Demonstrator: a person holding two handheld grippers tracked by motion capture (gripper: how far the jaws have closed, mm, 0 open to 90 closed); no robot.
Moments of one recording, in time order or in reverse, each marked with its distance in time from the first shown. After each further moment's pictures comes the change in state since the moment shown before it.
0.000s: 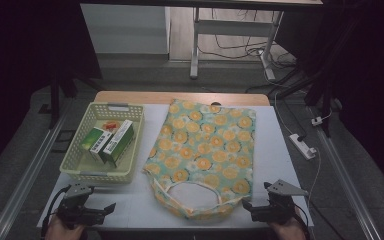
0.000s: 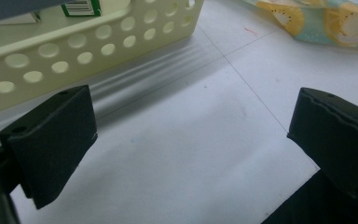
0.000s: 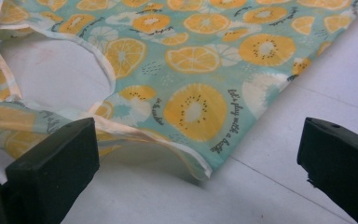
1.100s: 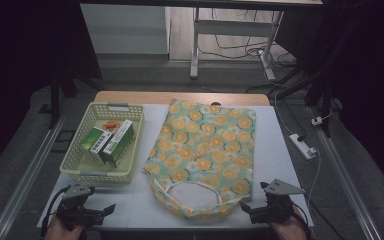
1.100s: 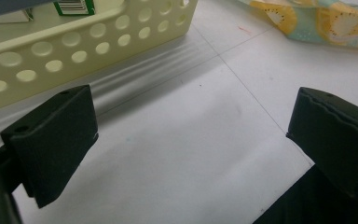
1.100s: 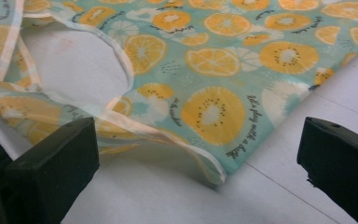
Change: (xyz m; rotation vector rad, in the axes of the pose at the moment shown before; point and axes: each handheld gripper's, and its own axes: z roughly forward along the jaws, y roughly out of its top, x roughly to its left) left arm 0.001 -0.001 -0.001 -0.005 -0.022 0.006; right arm 0.005 0.006 0.001 0.022 0.057 -0.067
